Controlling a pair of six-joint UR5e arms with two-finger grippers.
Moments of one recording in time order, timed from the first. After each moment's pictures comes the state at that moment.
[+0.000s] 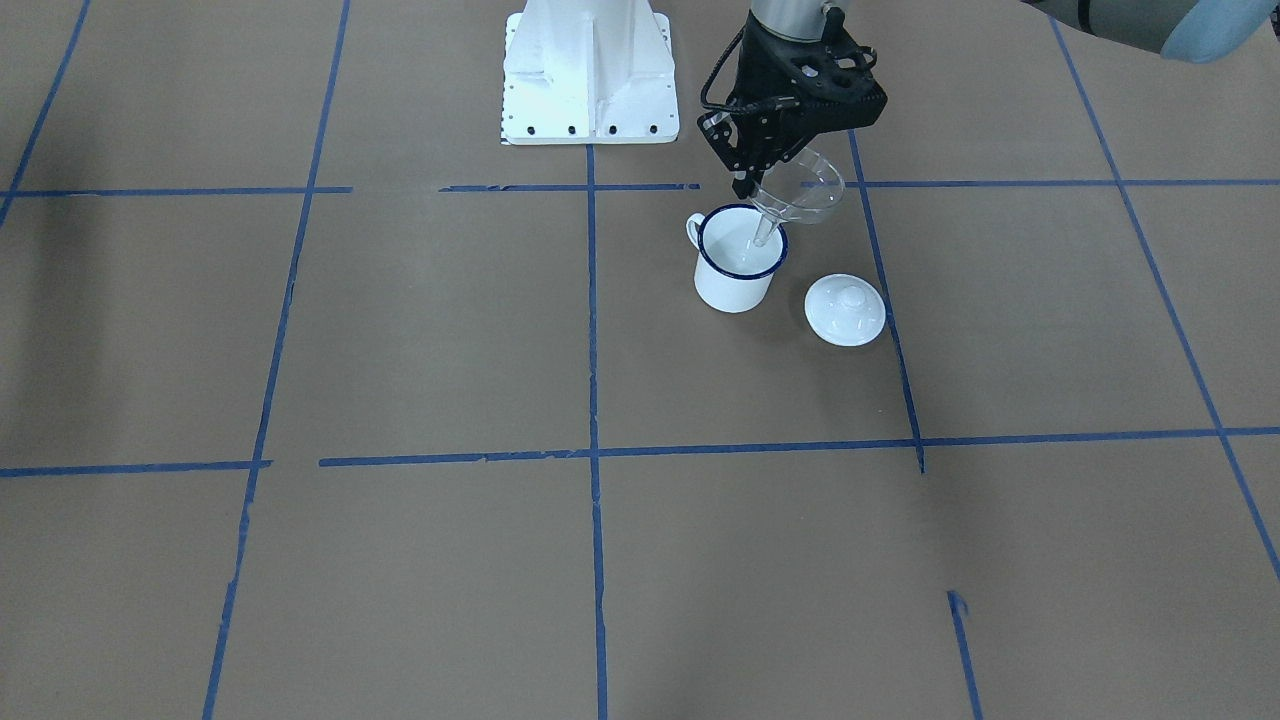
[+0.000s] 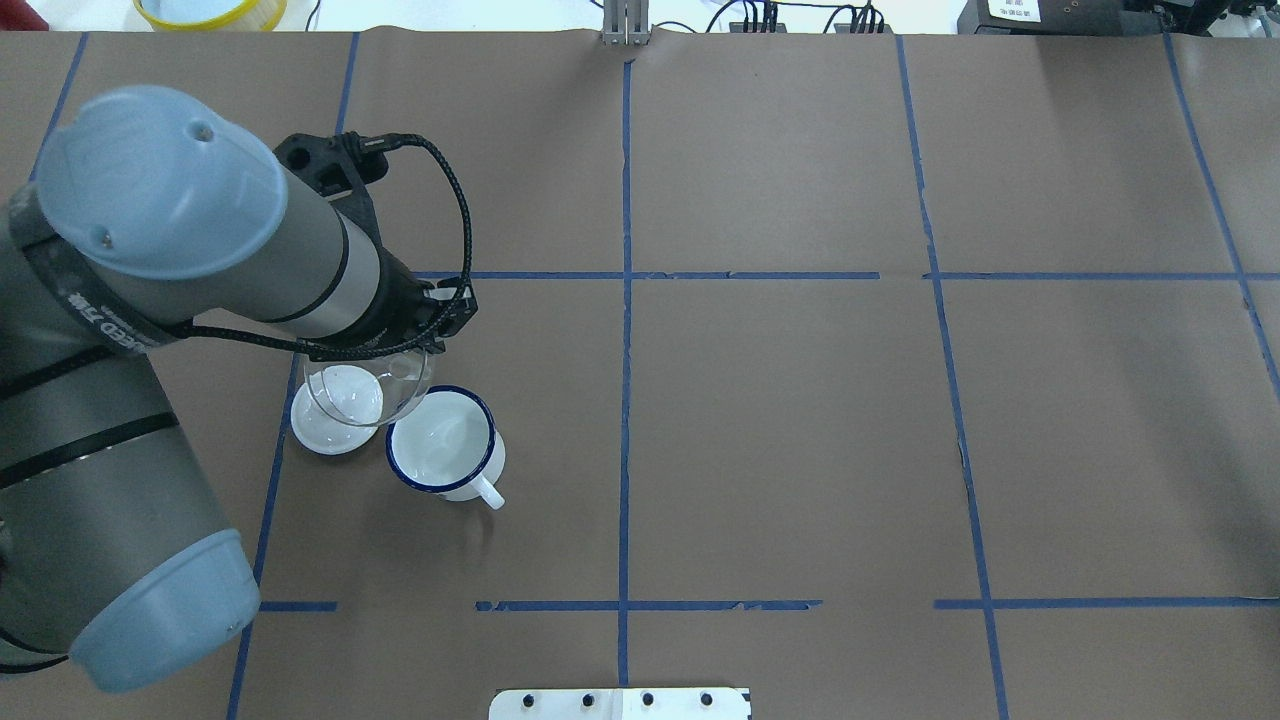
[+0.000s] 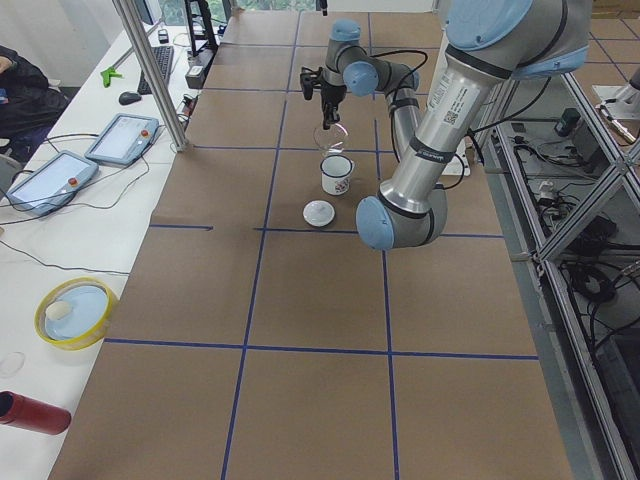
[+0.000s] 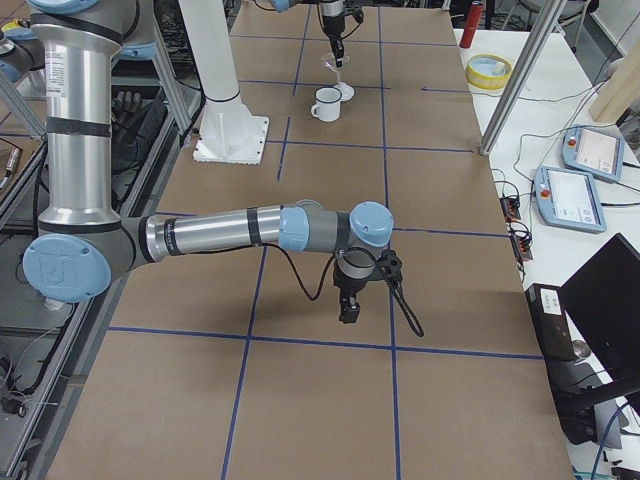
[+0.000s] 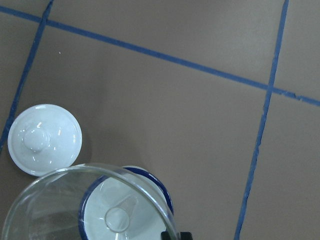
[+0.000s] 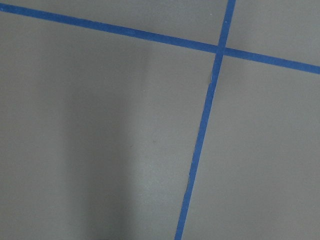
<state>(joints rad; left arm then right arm) -0.63 -2.17 -2.15 -1.26 -1.86 -1.46 1.45 -1.63 1.79 -1.79 2.31 -0.13</state>
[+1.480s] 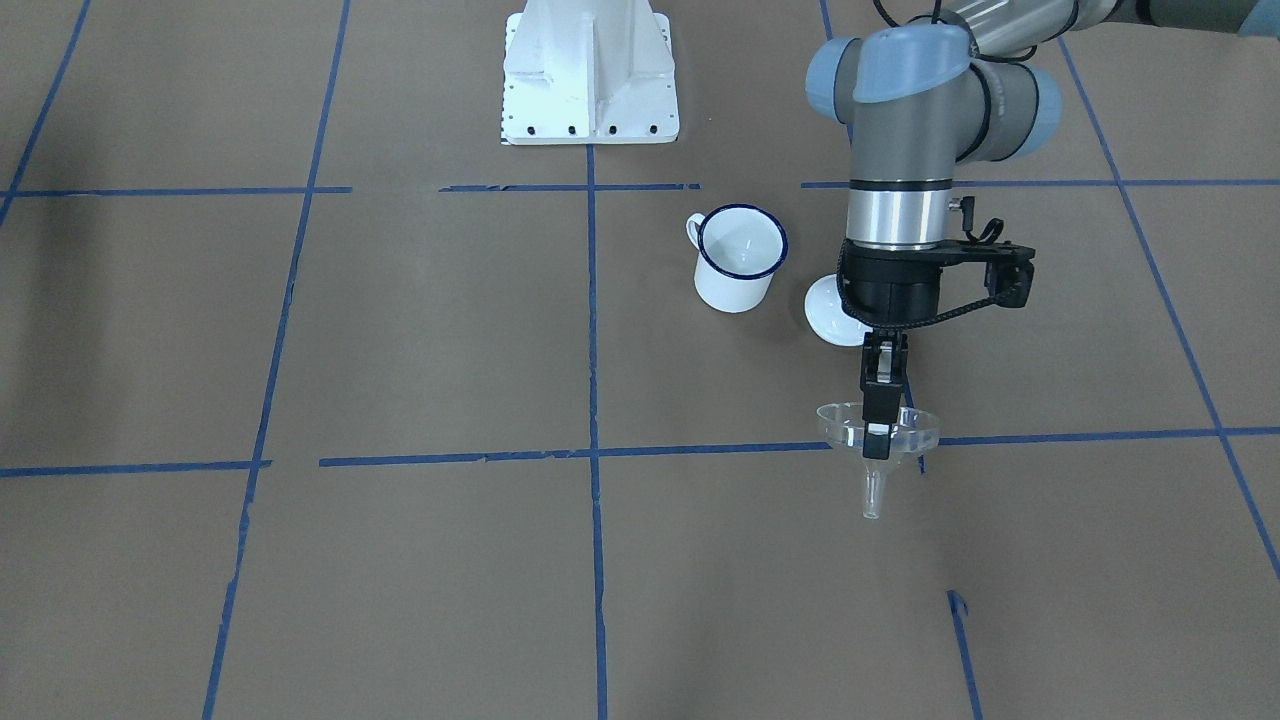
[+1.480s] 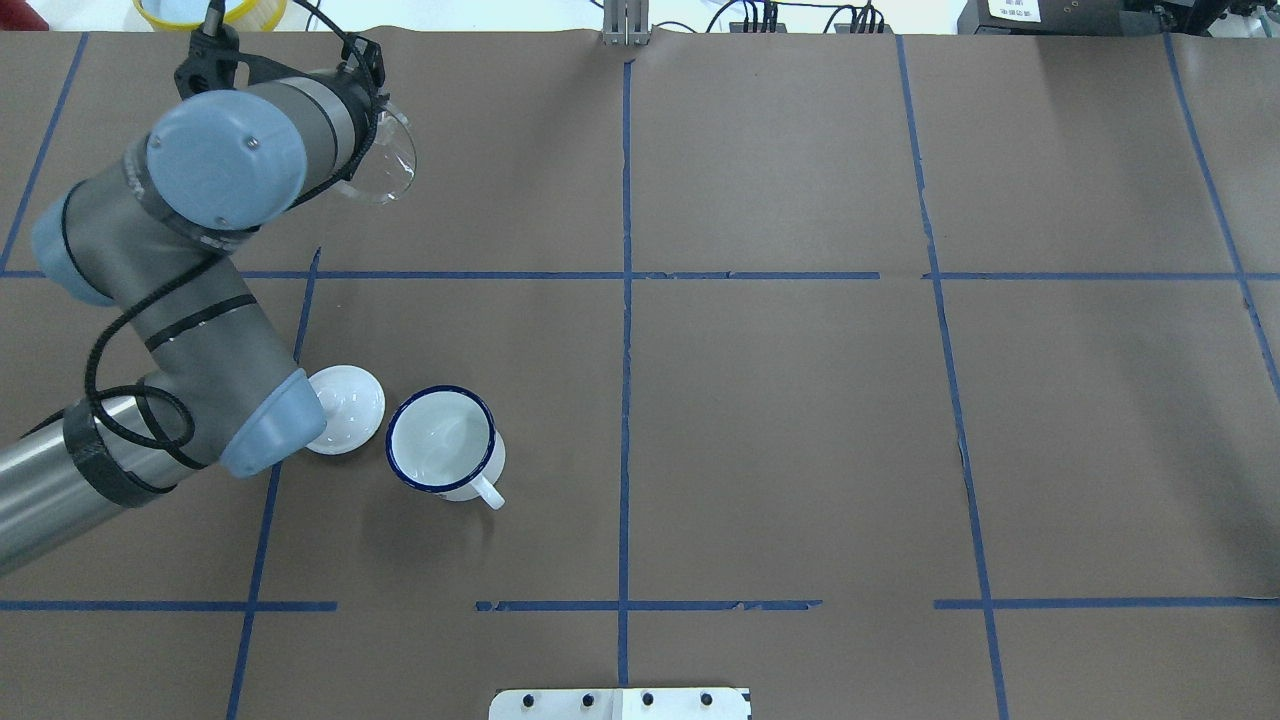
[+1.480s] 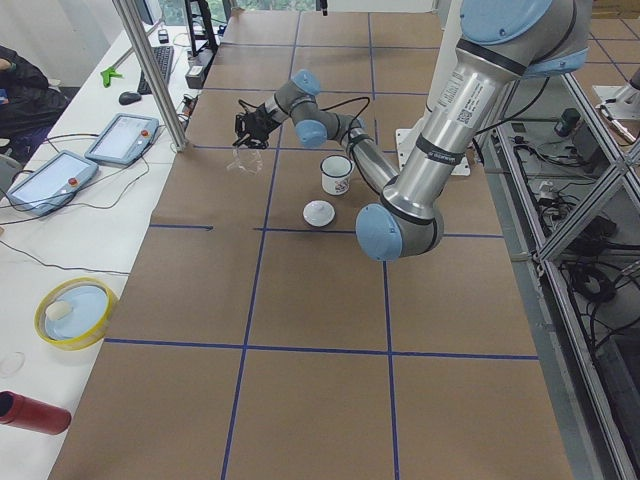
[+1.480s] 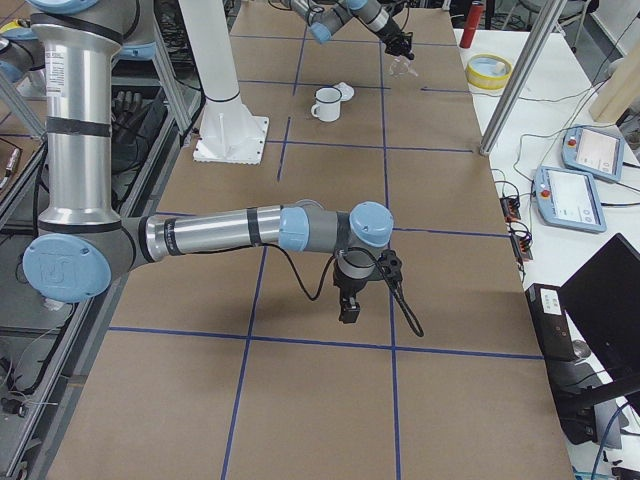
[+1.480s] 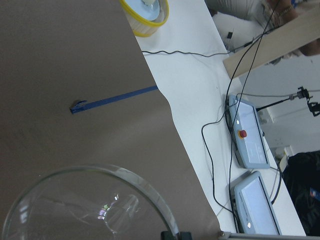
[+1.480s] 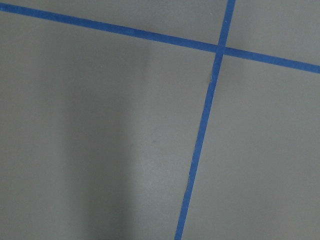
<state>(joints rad) -0.72 -2.11 -1.70 -1.93 -1.26 -2.31 1.45 -1.63 1.79 -1.79 2.31 -0.13</state>
